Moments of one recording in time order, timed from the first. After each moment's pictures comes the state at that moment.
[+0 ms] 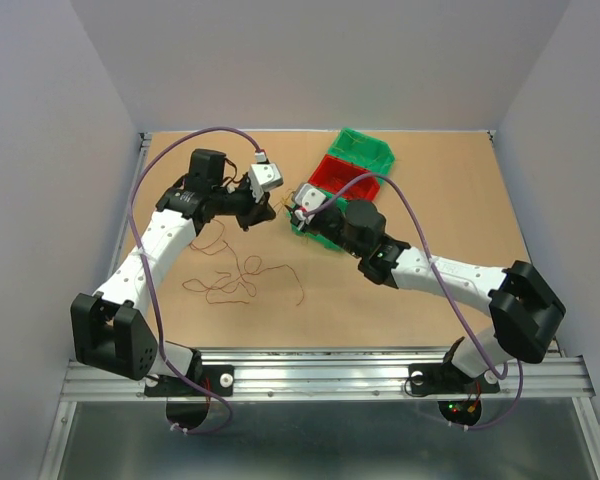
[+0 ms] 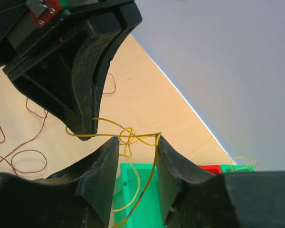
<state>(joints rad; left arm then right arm) -0.31 1.37 1.21 -0.57 0.74 0.57 0.87 1.50 0.97 0.58 0.03 -0.45</state>
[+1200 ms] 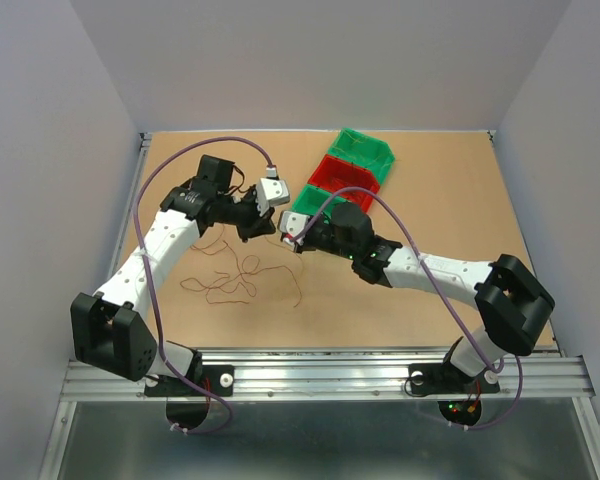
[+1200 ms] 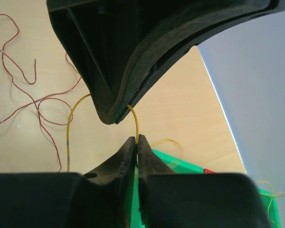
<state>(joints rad) -0.35 1.37 1.23 -0.75 0.71 0.70 0.87 1.56 0.97 0.44 -0.22 -0.65</state>
